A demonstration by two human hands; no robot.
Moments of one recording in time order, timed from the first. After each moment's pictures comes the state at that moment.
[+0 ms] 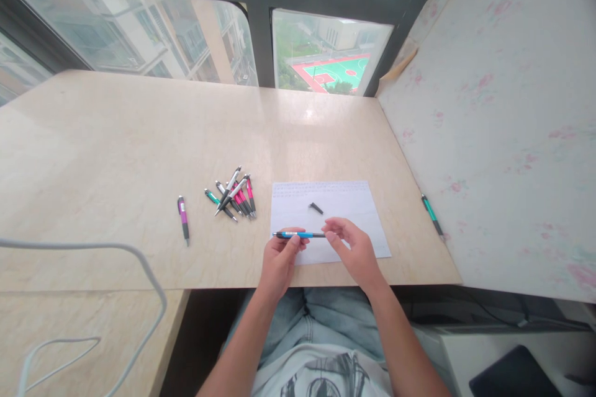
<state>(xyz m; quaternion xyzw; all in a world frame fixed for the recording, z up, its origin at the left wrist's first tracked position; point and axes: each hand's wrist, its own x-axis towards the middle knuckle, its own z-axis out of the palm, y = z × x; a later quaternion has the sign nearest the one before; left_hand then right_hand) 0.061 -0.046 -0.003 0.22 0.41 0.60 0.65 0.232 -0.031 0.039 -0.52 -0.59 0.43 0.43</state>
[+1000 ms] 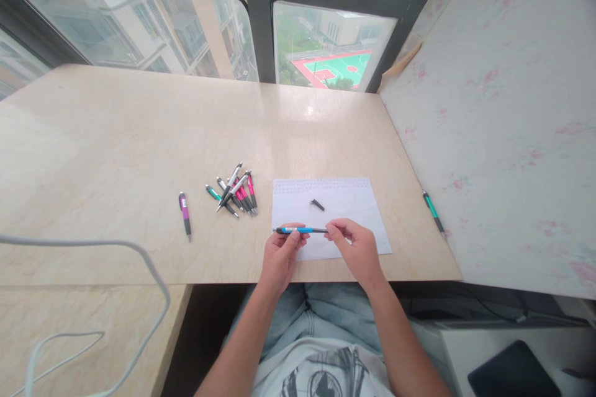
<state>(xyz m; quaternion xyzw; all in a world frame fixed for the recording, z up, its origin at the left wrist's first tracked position) 0.061 -0.044 0.001 0.19 0.39 0.61 0.66 0.226 -0.033 0.043 -0.56 -0.58 0.42 0.42</state>
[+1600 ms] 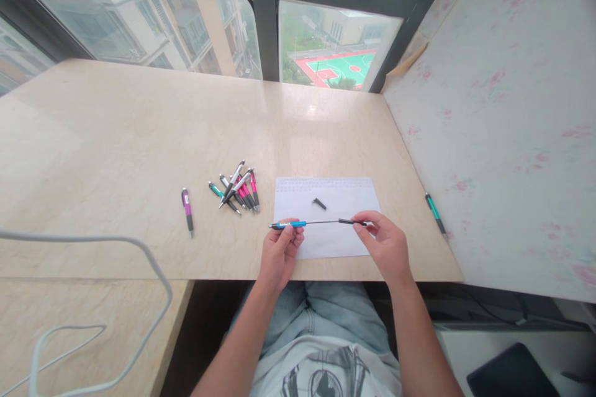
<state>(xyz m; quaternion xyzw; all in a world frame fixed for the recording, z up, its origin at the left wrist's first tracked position) 0.057 -0.042 -0.004 0.11 0.35 0.64 0.67 0.265 -0.029 0.047 -0.57 -0.58 0.34 0.47</state>
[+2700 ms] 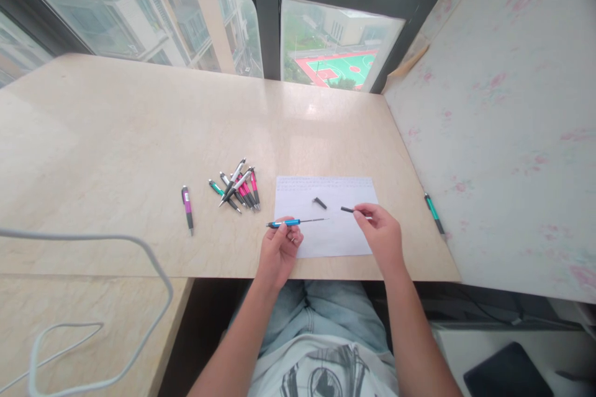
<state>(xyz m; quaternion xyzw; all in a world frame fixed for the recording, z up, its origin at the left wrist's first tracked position) 0.053 -0.042 0.001 0.08 0.30 0.65 0.69 0.265 -0.012 0.037 -0.63 -0.55 0.32 0.45</state>
